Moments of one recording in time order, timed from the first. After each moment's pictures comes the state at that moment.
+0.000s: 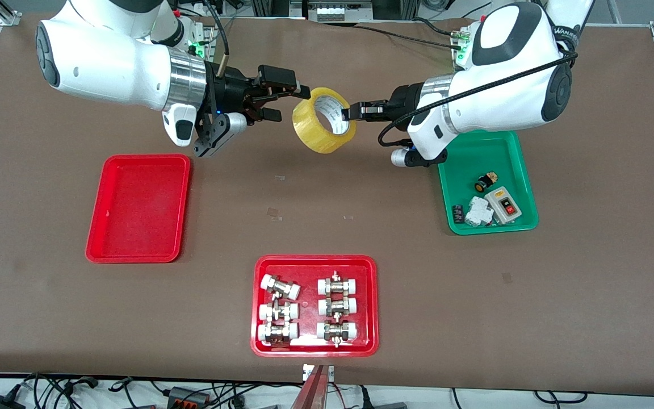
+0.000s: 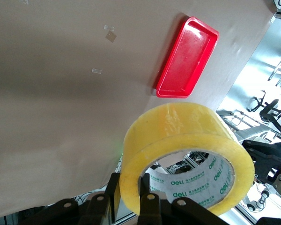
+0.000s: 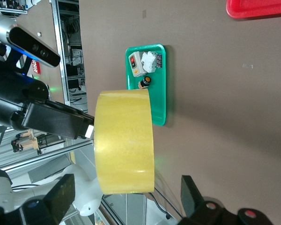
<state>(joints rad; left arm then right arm) -0.24 0.24 -0.26 -1.56 -0.84 1.79 -0.56 0.44 0.20 0.05 -1.54 0.90 1.84 0.16</state>
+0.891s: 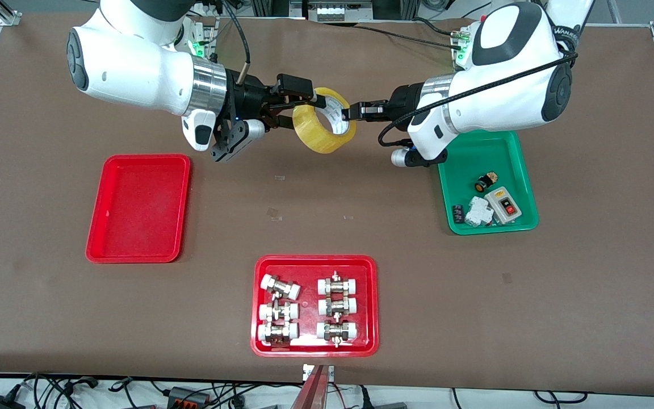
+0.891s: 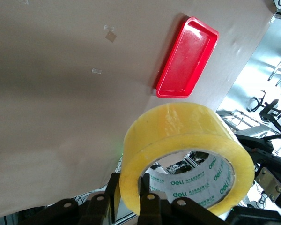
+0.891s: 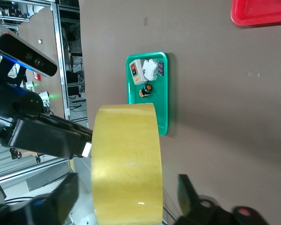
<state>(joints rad) -0.24 0.24 -0.26 -1.56 -0.84 1.79 -0.56 0.48 0.22 0.05 -1.54 0.90 1.92 0.16</state>
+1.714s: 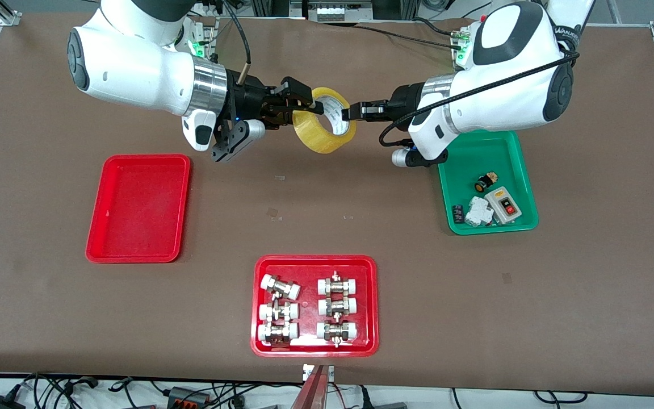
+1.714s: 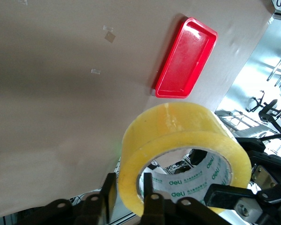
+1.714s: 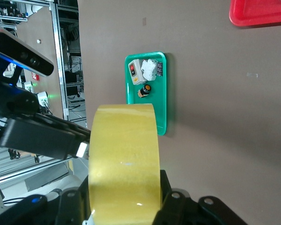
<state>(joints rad) -0.24 0.24 -0.26 -1.55 -0.84 1.79 -0.56 0.48 0.23 0.04 -1.54 0.89 1.92 0.16</state>
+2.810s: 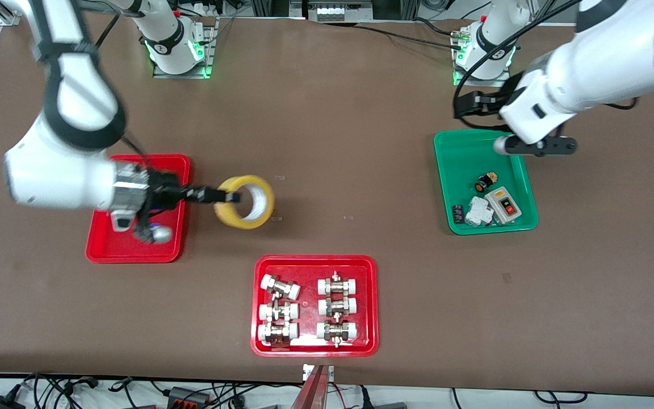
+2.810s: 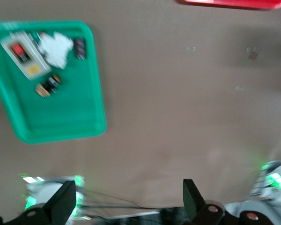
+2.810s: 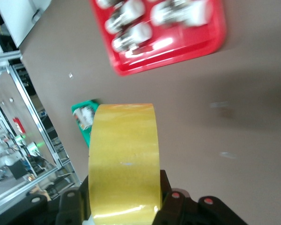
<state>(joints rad) -0.04 0.17 -0.24 -1.39 -0.23 1.30 -0.29 0.14 0.44 0.01 -1.57 0.87 1.82 0.10</state>
